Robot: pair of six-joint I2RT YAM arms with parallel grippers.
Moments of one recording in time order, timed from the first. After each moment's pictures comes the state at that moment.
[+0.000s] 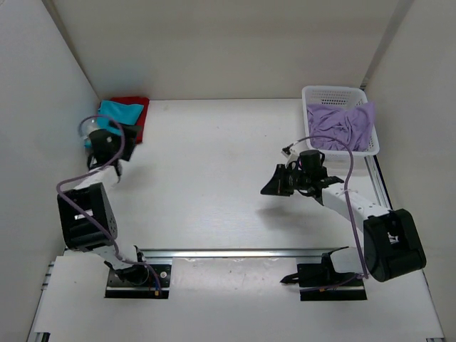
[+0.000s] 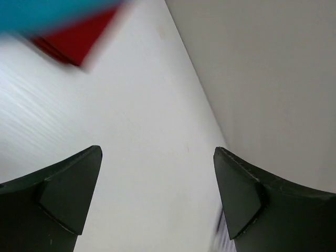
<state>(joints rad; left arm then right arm) 0.37 1.59 0.86 0.34 0.25 -1.03 0.27 1.32 0.61 -0.05 -0.72 0.48</state>
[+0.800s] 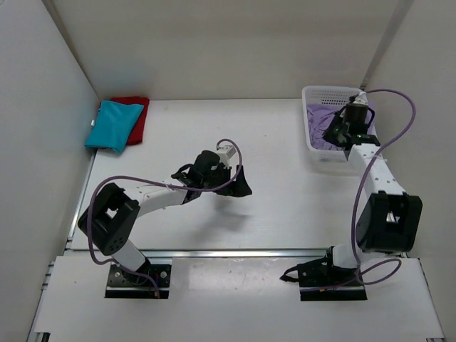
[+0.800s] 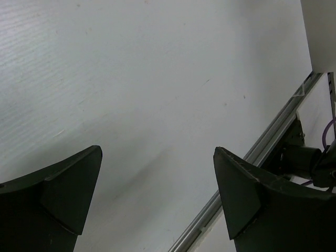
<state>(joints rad) -0.73 1.59 0.88 0.11 0.29 -0.56 -0.05 1.47 1.17 -0.29 -0.04 0.37</state>
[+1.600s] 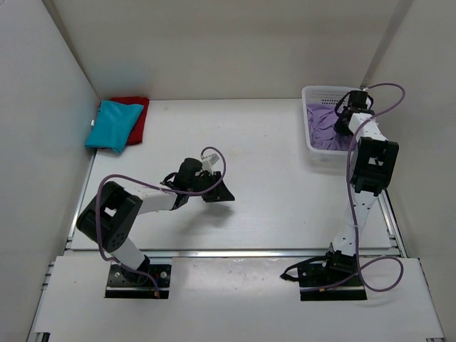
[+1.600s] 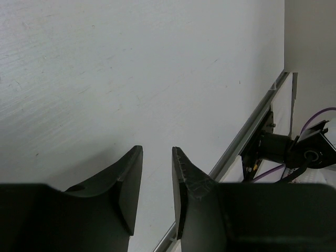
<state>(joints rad) -0.59 1.60 0.66 0.31 0.52 -0.69 -0.22 2.27 1.87 -0.46 0.09 0.30</state>
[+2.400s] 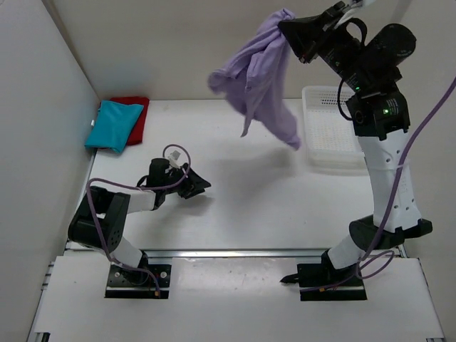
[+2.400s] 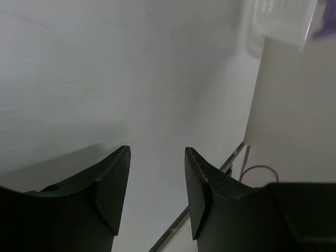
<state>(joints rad) -0.30 1.56 0.54 0.41 0.57 -0.89 0.32 1.58 2.27 -0.36 -0.34 0.21</state>
